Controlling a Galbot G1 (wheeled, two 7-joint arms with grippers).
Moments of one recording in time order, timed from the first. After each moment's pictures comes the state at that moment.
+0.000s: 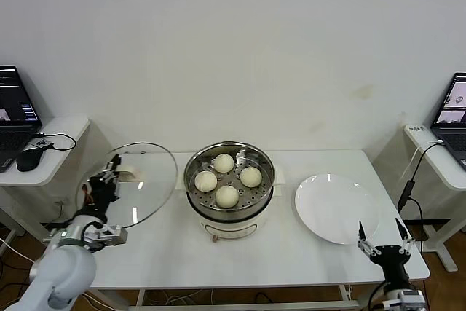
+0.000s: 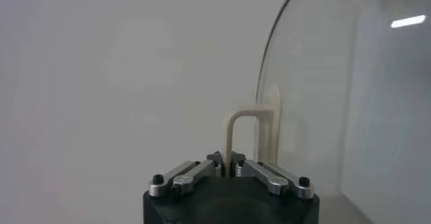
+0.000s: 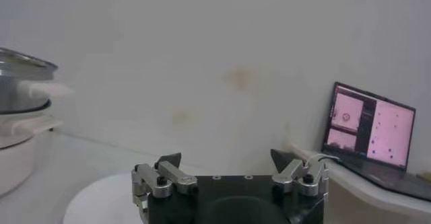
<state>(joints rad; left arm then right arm) 1.28 -0.87 -0.48 -2.05 0.83 0.32 0.05 -1.59 1.48 0.90 1.90 -0.04 0.20 -0.15</state>
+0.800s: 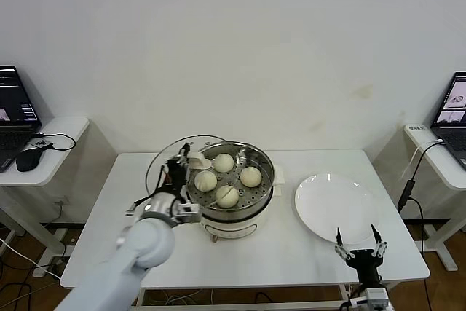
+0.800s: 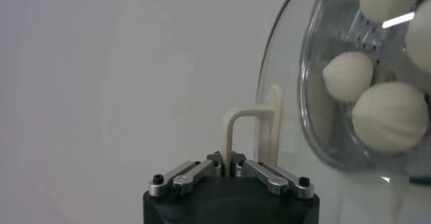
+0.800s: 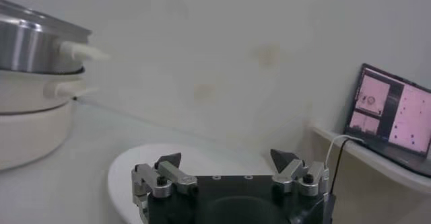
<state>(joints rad) 0.85 -1.04 0.02 -1.93 1.02 0.55 0.21 -1.55 1.55 0.80 1.85 -0.22 0.17 -0.07</state>
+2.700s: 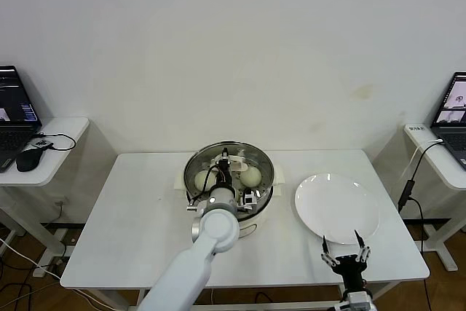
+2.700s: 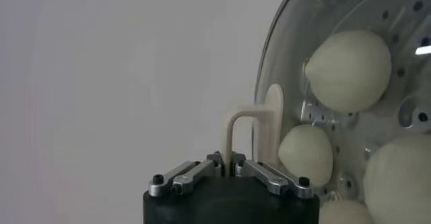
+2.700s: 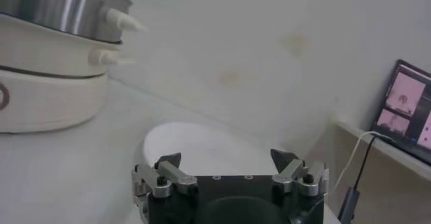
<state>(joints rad) 0.79 -1.46 0.06 -1.64 1.44 0.60 0.35 -1.56 1.57 0.75 1.79 -0.31 0.19 -0.06</state>
